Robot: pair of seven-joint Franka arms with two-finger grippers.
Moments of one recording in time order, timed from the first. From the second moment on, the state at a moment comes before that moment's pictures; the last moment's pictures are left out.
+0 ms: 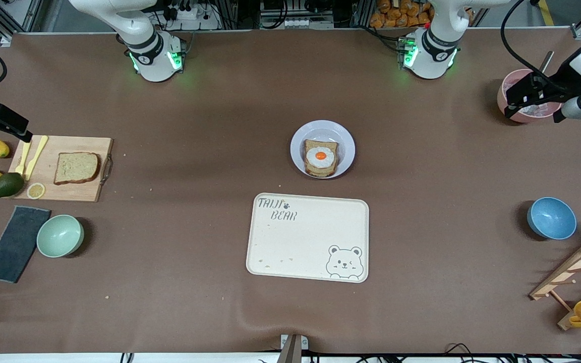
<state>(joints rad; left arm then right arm) -0.10 -0.03 -0.03 -1.50 -0.03 1.48 -0.02 0.12 -0.01 -0.16 -1.54 -0.04 1.56 0.03</state>
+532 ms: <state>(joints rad) -0.10 -0.03 -0.03 -1.50 -0.03 1.48 -0.02 0.11 0.00 -0.18 -1.54 -0.04 1.55 0.03</state>
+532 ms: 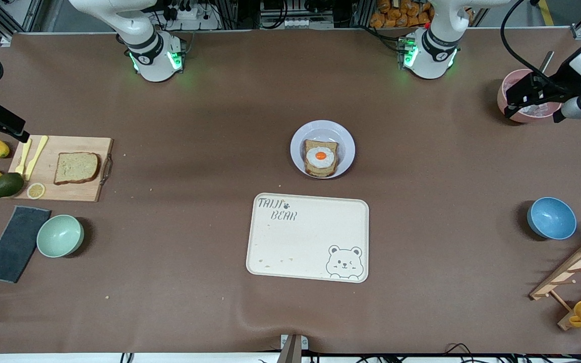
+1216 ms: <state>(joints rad) -0.10 -0.03 -0.03 -1.50 -0.03 1.48 -0.02 -0.09 0.08 -0.19 -1.72 0.06 1.66 -0.14</state>
